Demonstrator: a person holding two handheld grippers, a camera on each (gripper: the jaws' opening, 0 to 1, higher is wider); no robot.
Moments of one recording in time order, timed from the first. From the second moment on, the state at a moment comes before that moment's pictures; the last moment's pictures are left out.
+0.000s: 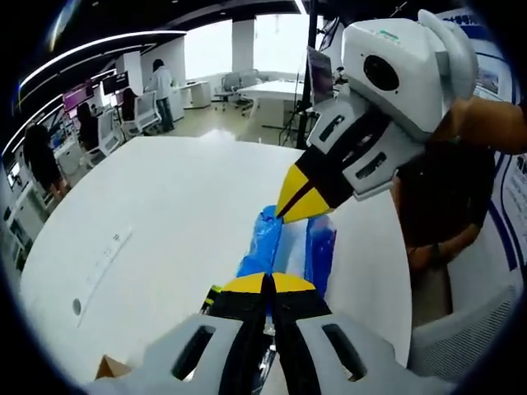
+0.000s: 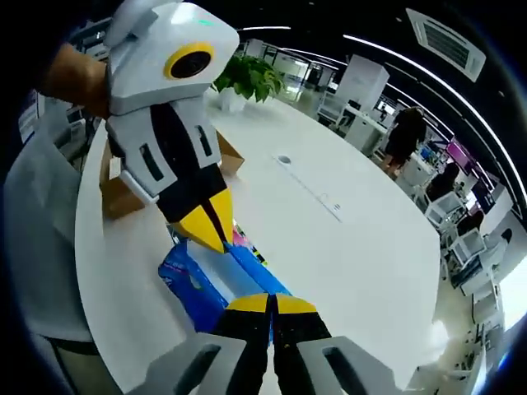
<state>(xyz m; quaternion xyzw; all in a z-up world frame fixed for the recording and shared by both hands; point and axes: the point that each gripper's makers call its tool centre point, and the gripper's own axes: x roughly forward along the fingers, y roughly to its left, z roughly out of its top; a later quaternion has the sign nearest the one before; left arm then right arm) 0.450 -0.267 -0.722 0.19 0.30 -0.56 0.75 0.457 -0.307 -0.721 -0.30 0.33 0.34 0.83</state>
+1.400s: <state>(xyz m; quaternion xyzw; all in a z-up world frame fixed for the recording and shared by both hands) 0.479 -0.322 -0.788 0.14 0.33 -0.57 0.74 0.484 -0.359 -0.779 -0.32 0.37 0.32 0.81</state>
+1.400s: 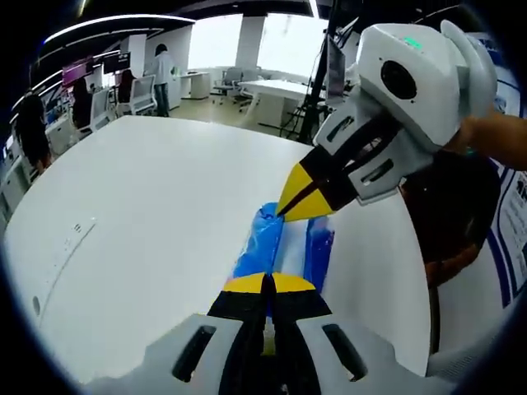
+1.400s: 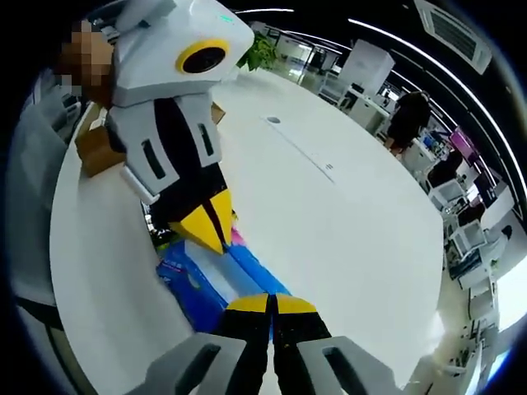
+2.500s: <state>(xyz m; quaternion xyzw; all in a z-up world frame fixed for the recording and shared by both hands) 0.486 -0.337 -0.794 0.15 0.32 -0.58 0.73 0.489 -0.376 -0.791 -0.32 0.37 0.31 0.82</state>
